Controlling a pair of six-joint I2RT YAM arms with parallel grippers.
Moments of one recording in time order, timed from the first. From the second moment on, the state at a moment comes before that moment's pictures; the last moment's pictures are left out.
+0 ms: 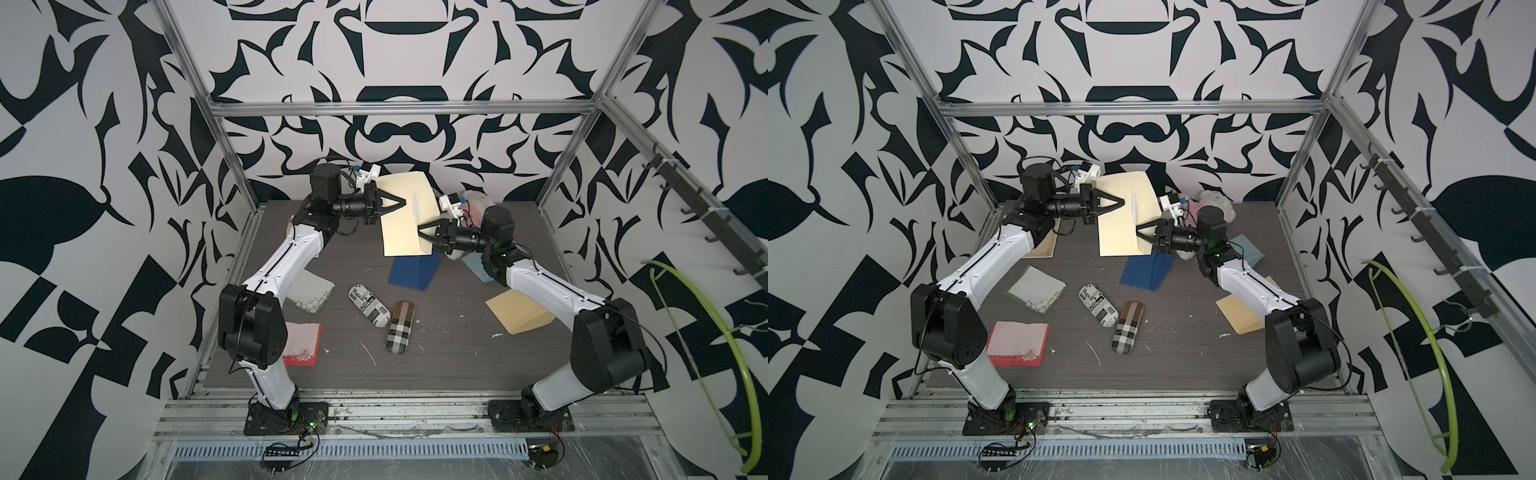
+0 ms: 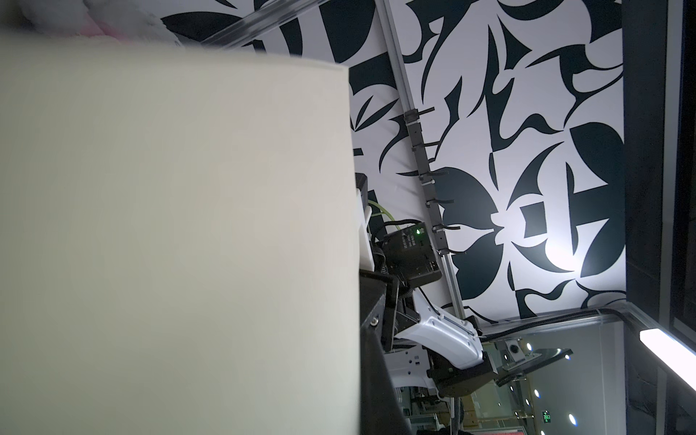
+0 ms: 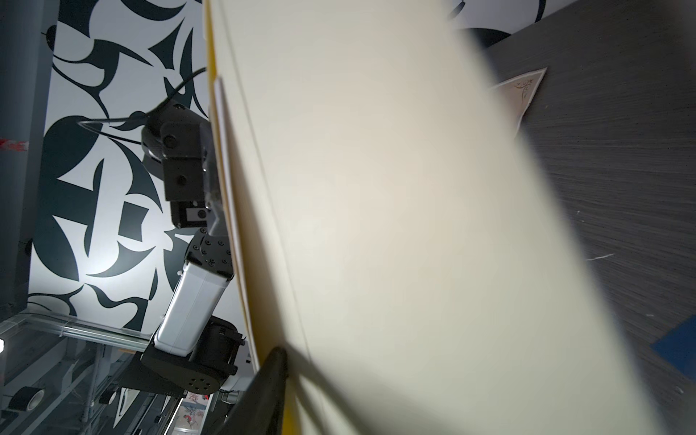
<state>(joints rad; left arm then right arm) -0.35 1.74 1.58 0.02 1.12 -1.06 0.35 1.55 1.08 0.45 -1.03 1.13</state>
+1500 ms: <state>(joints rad) -0.48 1.79 2.05 -0.64 0.58 -0.89 0.45 1.29 1.26 -0.37 0.03 0.14</state>
